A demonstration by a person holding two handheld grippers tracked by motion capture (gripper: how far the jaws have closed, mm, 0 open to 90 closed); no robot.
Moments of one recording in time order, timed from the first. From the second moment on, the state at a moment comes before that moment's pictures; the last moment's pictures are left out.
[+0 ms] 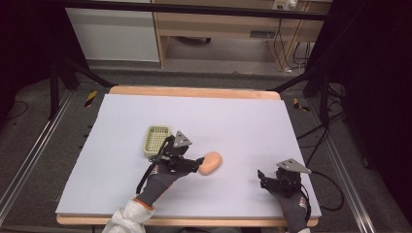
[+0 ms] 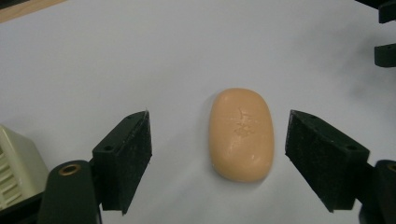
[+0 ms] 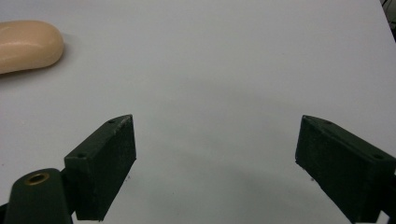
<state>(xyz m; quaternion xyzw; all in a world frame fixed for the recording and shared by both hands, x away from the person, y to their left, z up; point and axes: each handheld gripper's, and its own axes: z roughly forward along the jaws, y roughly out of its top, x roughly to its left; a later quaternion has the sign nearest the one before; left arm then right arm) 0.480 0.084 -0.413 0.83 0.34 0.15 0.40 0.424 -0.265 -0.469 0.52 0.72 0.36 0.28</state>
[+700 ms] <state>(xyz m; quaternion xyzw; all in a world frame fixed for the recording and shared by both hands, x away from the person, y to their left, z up) 0.489 0.058 -0.427 0.86 0.32 0.13 0.38 0.424 -0.266 -0.469 0.52 0.72 0.36 0.28</state>
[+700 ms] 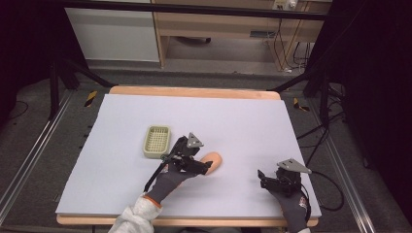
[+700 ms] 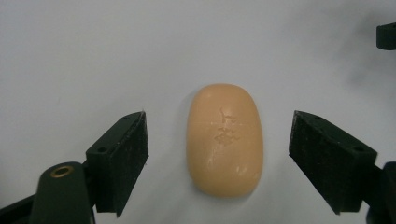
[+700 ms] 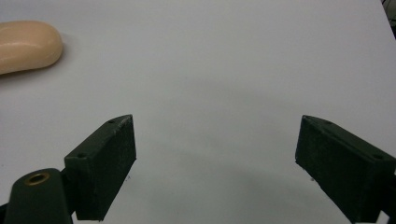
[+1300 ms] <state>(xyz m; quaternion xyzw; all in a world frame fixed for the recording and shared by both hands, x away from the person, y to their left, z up) 0.497 0.037 -0.445 0.88 0.31 0.11 0.35 0.425 -0.265 -0.471 0.52 0.72 0.36 0.27</state>
